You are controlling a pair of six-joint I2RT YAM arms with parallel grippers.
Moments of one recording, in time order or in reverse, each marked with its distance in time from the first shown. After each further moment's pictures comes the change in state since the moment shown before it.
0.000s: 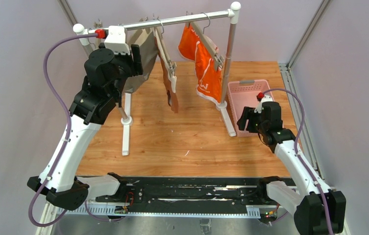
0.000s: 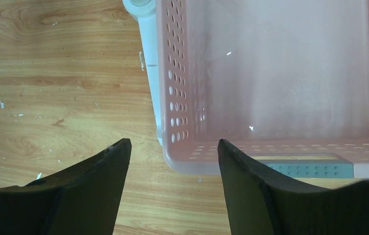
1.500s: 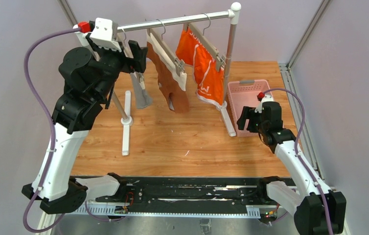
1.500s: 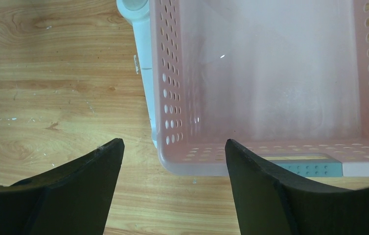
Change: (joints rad) left arm -0.023 -0.005 0.172 -0.023 0.216 0.014; right arm 0.000 0.000 0.000 0.004 0.026 -0.011
